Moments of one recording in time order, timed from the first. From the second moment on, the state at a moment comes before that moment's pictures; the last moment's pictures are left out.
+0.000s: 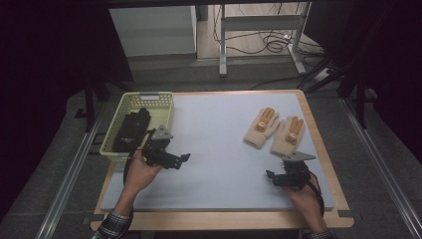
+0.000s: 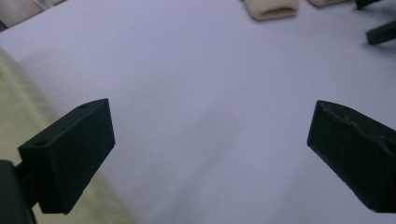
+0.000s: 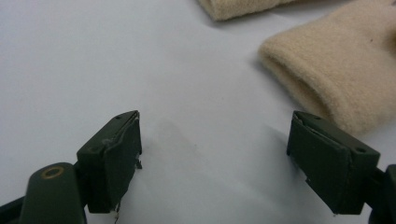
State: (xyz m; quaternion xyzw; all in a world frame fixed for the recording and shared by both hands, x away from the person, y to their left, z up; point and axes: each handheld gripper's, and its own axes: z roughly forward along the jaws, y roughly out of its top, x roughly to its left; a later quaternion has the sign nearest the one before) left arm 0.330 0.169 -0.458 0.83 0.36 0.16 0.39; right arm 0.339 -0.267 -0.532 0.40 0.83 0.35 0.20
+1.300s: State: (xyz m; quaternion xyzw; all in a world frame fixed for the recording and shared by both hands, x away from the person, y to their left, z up) left arm 0.298 0.155 -0.551 0.83 0.41 0.14 0.35; right arm 0.339 -0.291 -0.510 0.44 0.79 0.36 0.22
